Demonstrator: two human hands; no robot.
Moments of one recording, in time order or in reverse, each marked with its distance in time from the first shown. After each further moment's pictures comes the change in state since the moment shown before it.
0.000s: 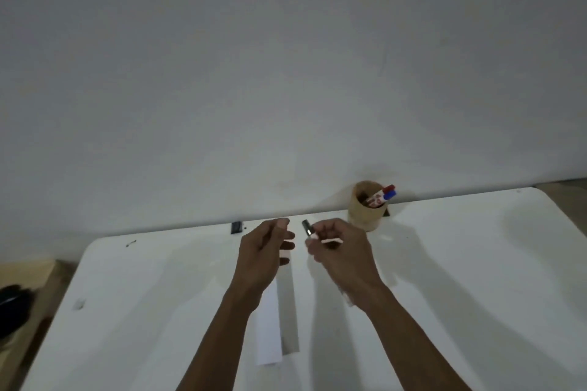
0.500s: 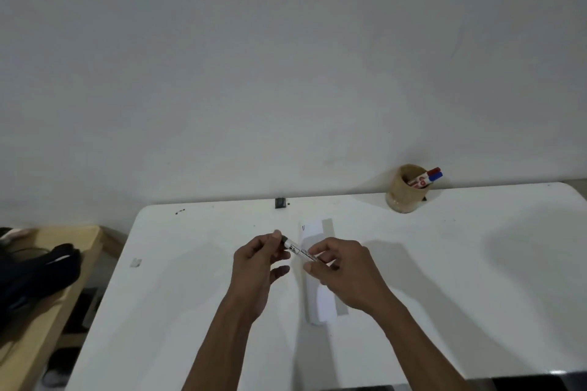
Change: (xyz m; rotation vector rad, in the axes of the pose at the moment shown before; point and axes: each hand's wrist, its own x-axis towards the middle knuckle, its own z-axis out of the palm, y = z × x) left_hand -0.049 -0.049 -0.117 -0.376 0.013 -0.194; right_hand -0.072 0.018 0.084 -0.355 -0.232 -0.067
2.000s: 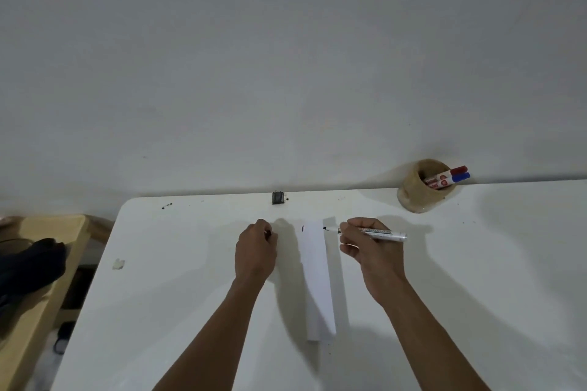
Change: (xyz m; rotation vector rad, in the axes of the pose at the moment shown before) left_hand 0.127 -0.052 -0.007 1.074 0.257 0.205; right_hand 0.074 0.034 -0.019 0.868 0.300 0.285
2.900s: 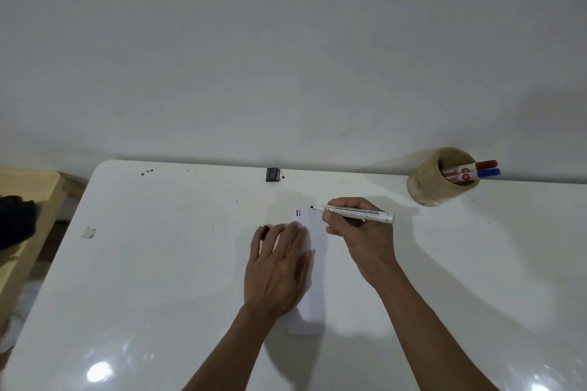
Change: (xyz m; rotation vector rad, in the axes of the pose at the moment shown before) left_hand -0.058 -0.012 0.061 0.389 0.198 0.604; right_hand 0.046 0.024 0.000 -0.253 -0.160 -0.152
